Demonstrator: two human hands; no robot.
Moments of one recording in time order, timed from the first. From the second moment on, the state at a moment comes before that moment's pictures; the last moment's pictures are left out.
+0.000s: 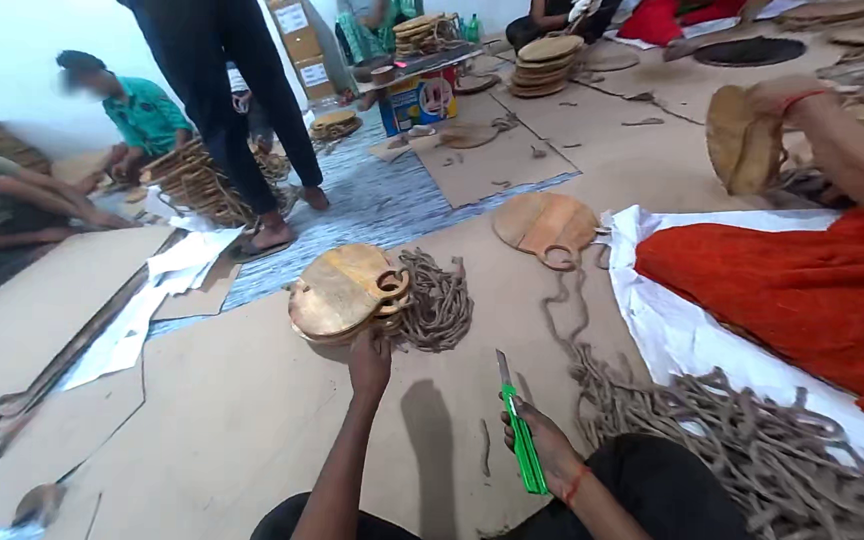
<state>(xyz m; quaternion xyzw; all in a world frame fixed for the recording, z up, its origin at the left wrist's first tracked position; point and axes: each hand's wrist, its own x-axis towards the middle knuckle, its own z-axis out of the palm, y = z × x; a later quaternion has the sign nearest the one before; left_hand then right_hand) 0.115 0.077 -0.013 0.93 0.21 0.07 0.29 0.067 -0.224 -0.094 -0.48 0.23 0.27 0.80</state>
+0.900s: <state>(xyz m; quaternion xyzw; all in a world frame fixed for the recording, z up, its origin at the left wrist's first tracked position) 0.165 0.120 -0.010 0.99 -0.04 -0.10 -0.10 0.062 -0.209 -0.073 -0.46 0.11 0.36 0.80</state>
